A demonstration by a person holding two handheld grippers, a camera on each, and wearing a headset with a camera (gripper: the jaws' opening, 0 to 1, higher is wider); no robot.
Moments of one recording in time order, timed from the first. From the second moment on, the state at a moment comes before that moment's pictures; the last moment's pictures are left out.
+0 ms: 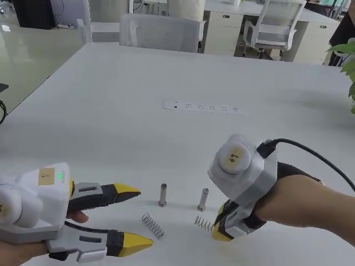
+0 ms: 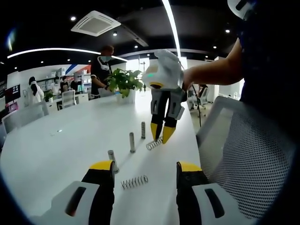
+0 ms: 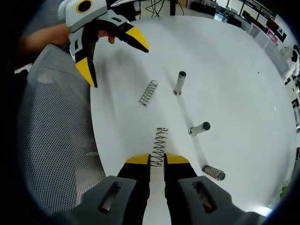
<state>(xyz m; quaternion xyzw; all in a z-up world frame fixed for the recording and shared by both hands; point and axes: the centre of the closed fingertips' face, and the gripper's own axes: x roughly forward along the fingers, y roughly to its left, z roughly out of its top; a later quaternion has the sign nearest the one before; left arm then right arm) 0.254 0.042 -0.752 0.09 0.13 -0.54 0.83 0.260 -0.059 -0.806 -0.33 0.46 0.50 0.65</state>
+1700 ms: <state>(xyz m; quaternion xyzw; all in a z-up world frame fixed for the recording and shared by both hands) 0.237 -0.005 -0.730 0.11 0.10 -0.63 0.76 0.225 -0.003 -0.742 -0.40 0.35 0.62 0.58</state>
